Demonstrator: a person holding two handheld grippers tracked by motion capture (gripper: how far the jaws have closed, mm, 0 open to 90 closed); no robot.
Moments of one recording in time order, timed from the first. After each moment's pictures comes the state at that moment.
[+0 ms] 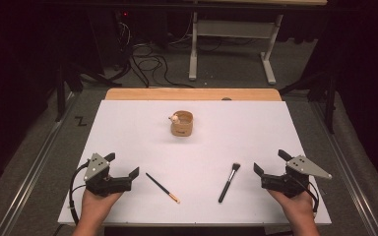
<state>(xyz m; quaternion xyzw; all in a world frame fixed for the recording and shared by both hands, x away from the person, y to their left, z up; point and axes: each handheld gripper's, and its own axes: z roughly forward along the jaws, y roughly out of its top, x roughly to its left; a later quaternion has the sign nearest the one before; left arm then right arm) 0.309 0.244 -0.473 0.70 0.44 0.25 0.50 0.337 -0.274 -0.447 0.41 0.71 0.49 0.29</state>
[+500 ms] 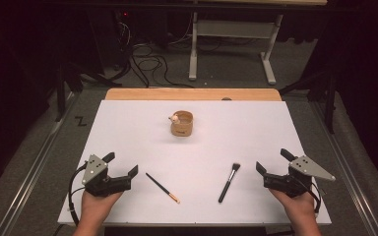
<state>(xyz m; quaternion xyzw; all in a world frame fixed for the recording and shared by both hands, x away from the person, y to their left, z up) 0.302 0.244 -0.468 0.68 0.45 0.27 0.51 0.334 -0.279 -0.446 0.40 0.71 0.50 0.30</state>
